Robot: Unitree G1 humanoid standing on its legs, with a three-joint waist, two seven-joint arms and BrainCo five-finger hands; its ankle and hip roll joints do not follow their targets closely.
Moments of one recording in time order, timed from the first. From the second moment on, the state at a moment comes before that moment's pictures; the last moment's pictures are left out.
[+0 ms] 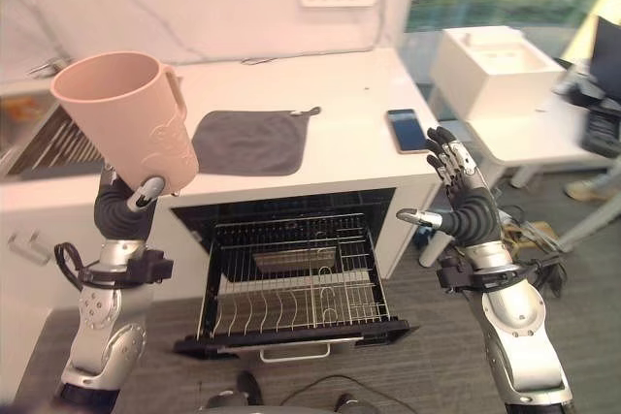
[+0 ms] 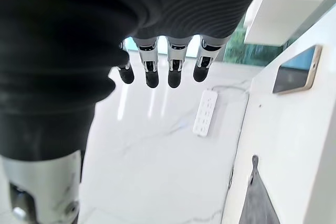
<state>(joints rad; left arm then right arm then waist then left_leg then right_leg) -0.02 0.37 -0.08 -0.29 -0.50 -0.39 0.07 0.15 -0.55 -0.12 -0.40 0.35 -0.18 0.04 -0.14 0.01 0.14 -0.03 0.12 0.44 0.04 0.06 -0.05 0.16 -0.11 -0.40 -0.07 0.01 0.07</state>
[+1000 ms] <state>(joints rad) 0.05 0.38 -0.08 -0.33 -0.45 -0.48 0.08 0.04 -0.68 -0.12 -0.42 0.40 -0.15 0.07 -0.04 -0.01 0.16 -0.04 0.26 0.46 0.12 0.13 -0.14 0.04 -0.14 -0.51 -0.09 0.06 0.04</state>
